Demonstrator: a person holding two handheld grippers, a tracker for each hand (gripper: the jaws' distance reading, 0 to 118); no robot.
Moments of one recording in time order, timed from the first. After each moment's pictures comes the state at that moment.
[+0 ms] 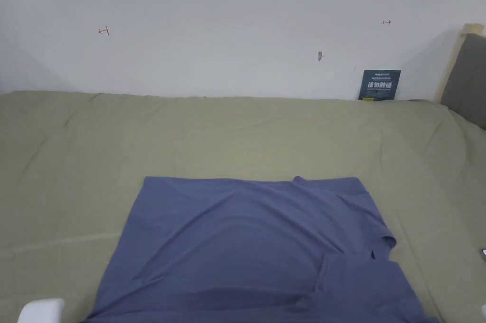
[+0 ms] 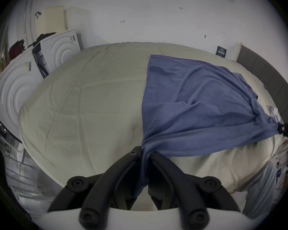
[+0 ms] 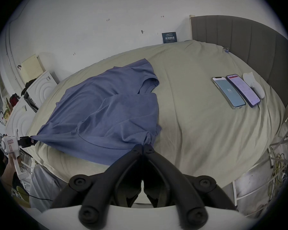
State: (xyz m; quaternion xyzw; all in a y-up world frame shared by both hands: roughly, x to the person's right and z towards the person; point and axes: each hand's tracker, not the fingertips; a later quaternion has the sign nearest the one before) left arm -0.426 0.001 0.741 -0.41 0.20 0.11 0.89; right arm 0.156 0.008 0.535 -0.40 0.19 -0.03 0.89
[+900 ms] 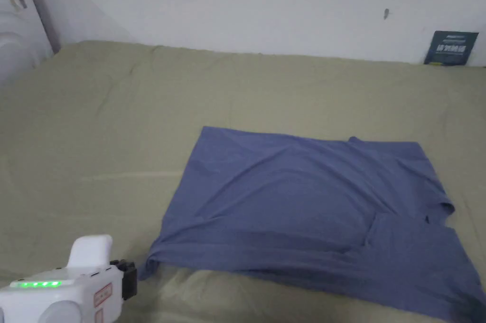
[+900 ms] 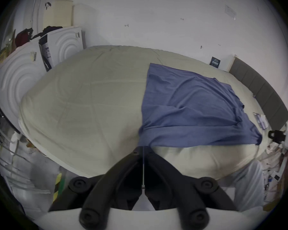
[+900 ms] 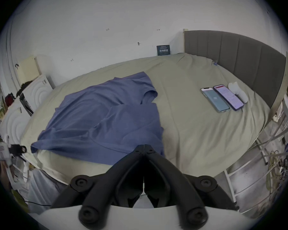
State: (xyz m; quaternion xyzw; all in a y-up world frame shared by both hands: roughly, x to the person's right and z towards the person) left arm -0.412 0.021 0.804 -0.39 0.18 0.16 0.89; right arm 0.124 0.039 0.594 -0.36 0.15 -0.03 0.92
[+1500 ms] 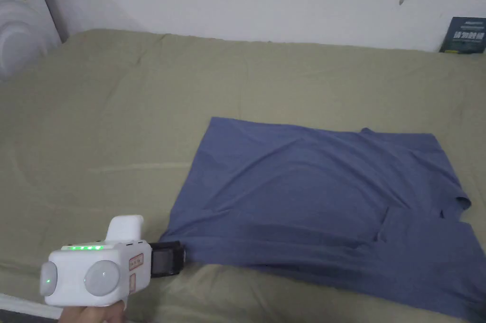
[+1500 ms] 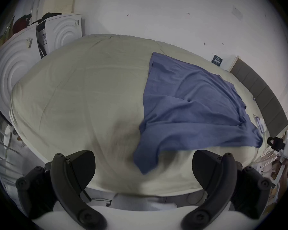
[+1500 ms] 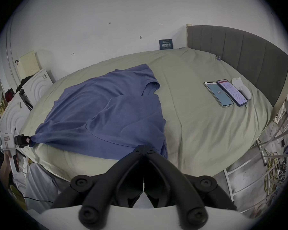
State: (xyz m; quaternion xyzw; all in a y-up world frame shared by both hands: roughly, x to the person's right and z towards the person) left arm -0.441 -0.014 0.739 -0.42 0.16 0.17 0.88; right arm 0.127 0.033 0.585 -0.38 0.16 -0.01 0.91
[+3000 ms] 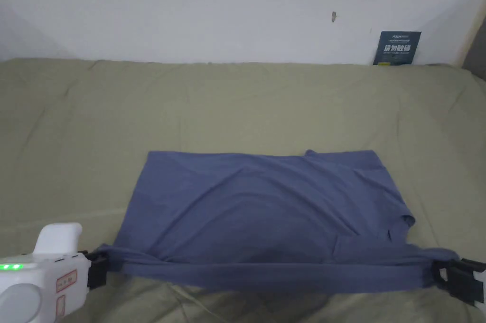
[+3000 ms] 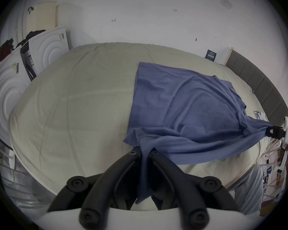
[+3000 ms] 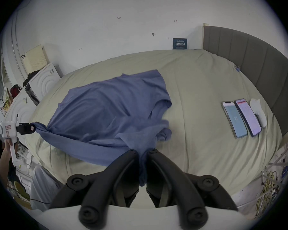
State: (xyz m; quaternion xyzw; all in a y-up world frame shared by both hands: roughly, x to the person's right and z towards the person) left arm -0.457 0.047 0.667 -0.40 0.15 0.11 0.90; right arm 0.109 0.063 0.479 -0.40 0.22 0.02 0.89
